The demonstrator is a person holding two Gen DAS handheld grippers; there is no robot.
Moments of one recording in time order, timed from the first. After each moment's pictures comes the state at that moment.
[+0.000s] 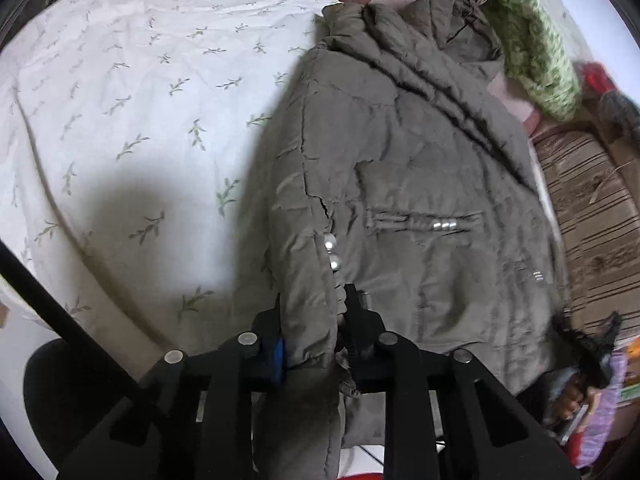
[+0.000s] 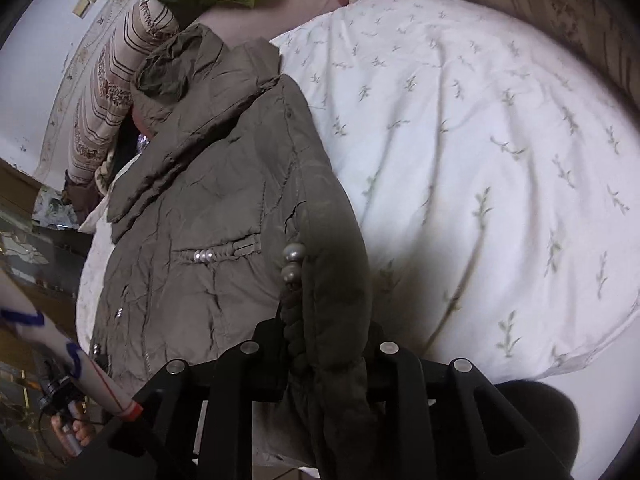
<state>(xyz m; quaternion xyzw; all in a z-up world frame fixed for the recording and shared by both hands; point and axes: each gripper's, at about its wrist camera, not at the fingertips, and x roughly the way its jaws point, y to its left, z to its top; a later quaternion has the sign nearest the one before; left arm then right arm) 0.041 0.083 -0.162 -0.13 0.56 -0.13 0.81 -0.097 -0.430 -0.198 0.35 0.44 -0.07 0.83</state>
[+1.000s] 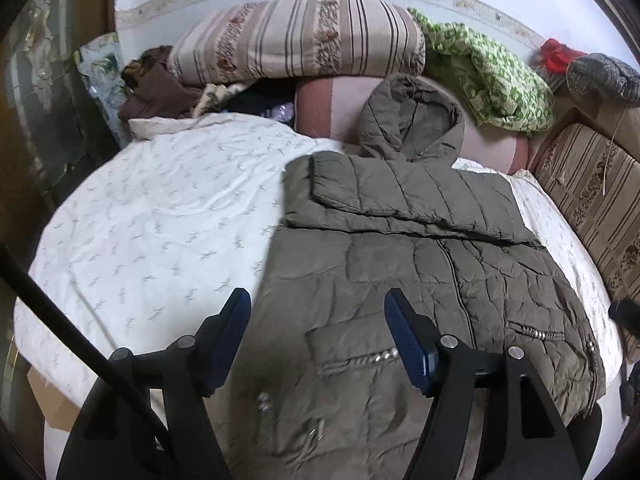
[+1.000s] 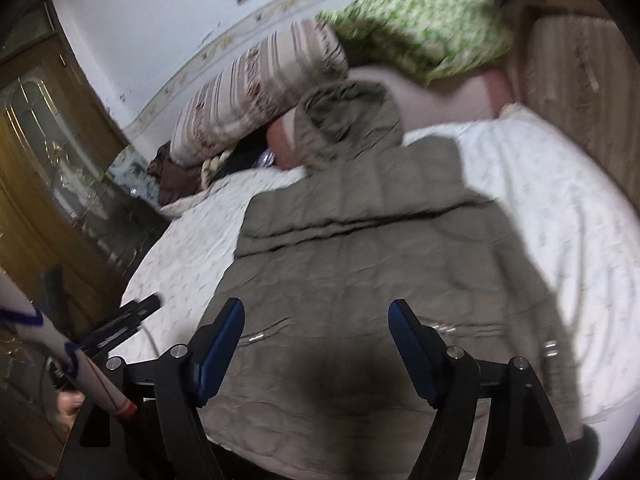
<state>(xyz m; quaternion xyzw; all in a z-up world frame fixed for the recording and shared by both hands) 0.061 0.005 -0.038 0.01 0.38 -0.10 0.92 -0.049 -0.280 -0.041 0.23 0.33 0.04 0.92</state>
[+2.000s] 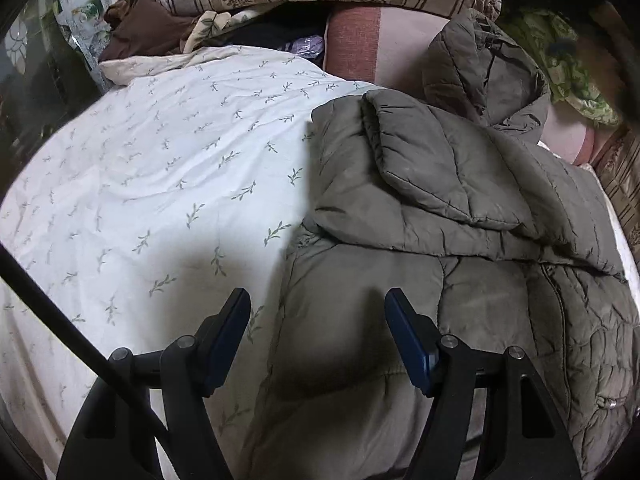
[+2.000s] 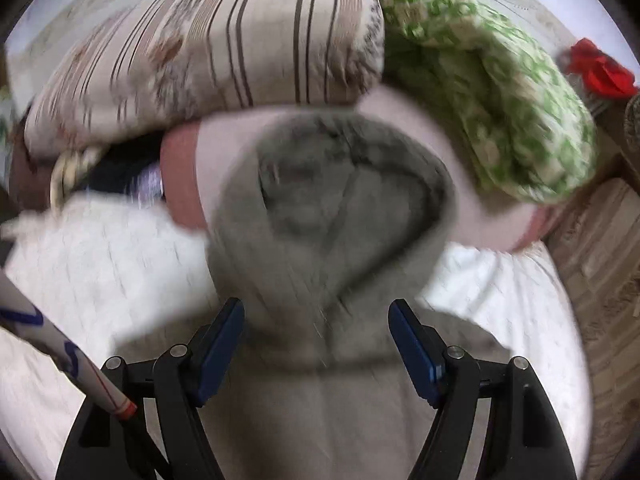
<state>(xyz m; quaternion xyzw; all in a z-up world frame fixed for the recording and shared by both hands) 0.218 0.012 -0.144 0.00 0.46 -0.07 0.89 0.415 -0.258 -0.006 0.05 0.40 -0.13 0.91</state>
